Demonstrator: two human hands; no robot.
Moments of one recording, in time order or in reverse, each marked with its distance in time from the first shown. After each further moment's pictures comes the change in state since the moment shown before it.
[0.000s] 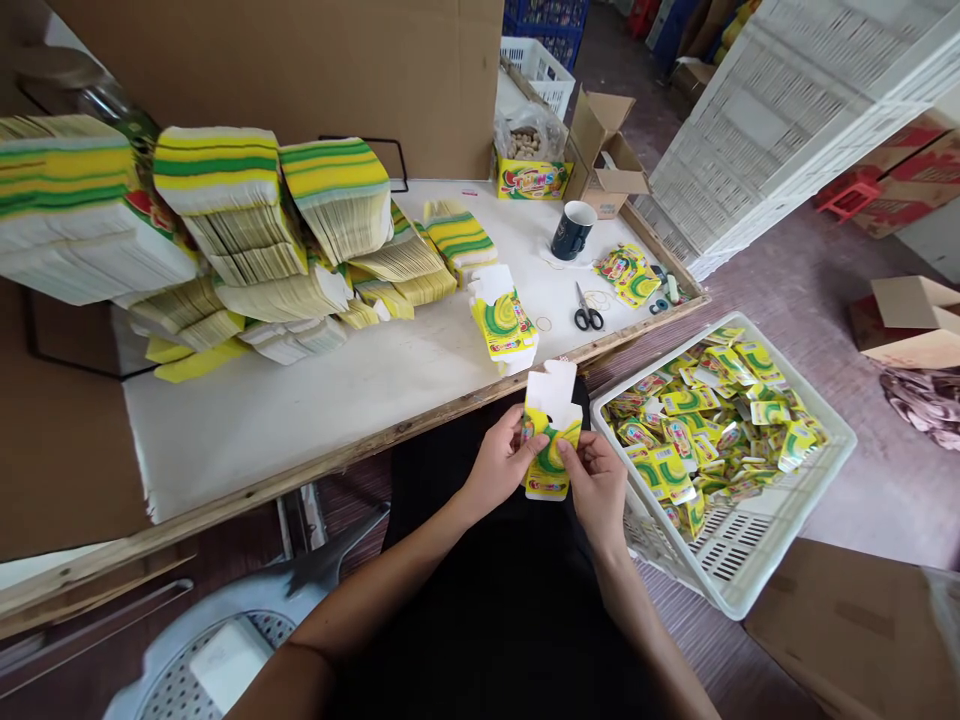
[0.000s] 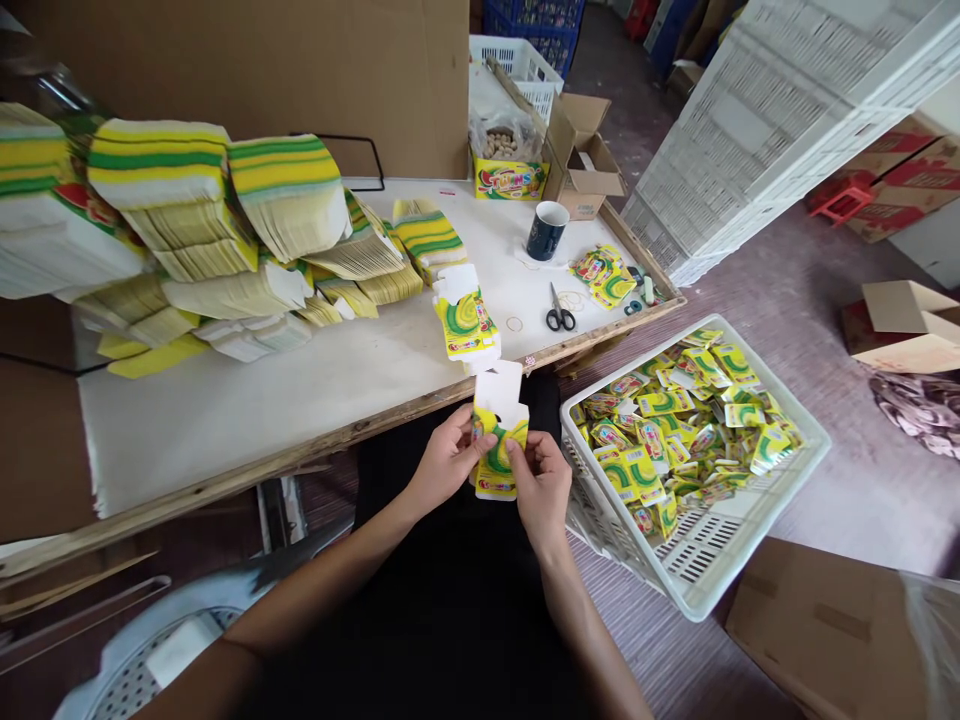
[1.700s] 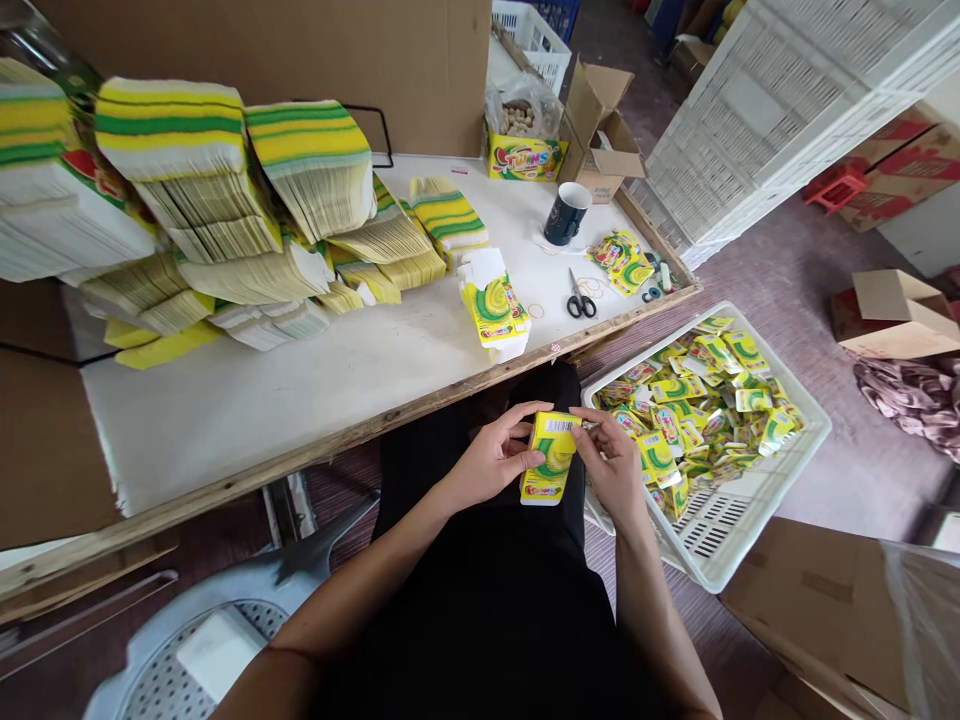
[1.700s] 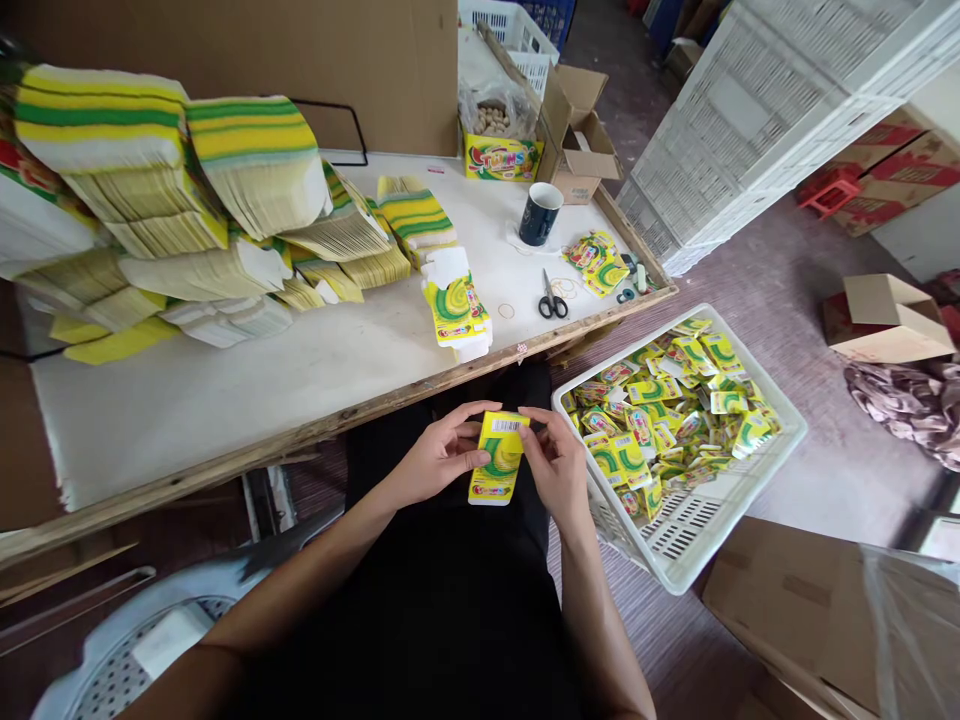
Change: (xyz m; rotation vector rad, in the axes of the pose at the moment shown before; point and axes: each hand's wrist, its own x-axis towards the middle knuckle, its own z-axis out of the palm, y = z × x) left_hand -0.009 0.007 -0.010 -0.052 -0.292 -0.144; right_hand 0.013 -0.020 -0.037 -0.279 -0.139 -0.150
